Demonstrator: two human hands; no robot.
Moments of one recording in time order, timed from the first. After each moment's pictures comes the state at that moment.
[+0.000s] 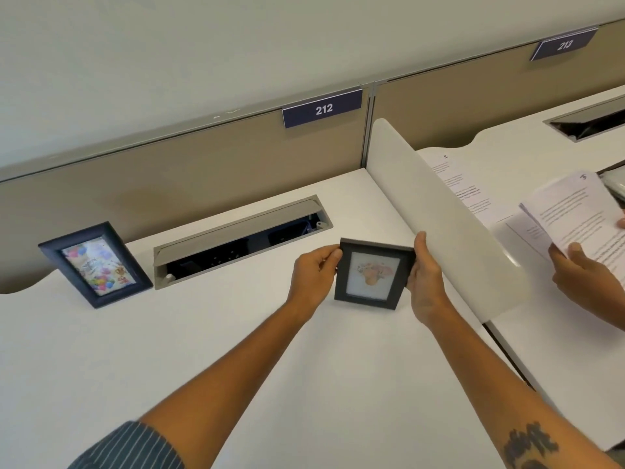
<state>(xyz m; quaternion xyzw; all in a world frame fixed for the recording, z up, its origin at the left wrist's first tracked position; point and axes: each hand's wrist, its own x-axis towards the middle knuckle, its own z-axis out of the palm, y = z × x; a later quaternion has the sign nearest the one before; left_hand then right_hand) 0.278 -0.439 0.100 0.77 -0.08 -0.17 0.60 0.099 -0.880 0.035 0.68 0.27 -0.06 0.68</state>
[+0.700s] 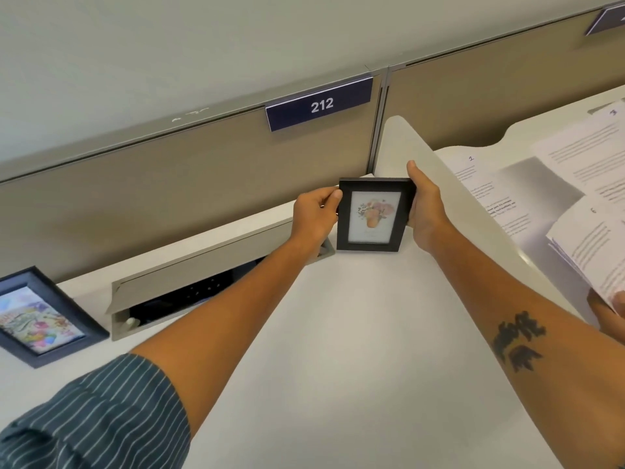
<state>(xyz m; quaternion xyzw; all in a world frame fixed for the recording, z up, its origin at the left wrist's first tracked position) 0.480 -0.534 0.081 0.76 -0.06 -0.15 0.63 0.420 -0.720 0.080 -0.55 0.36 -0.13 0.74</state>
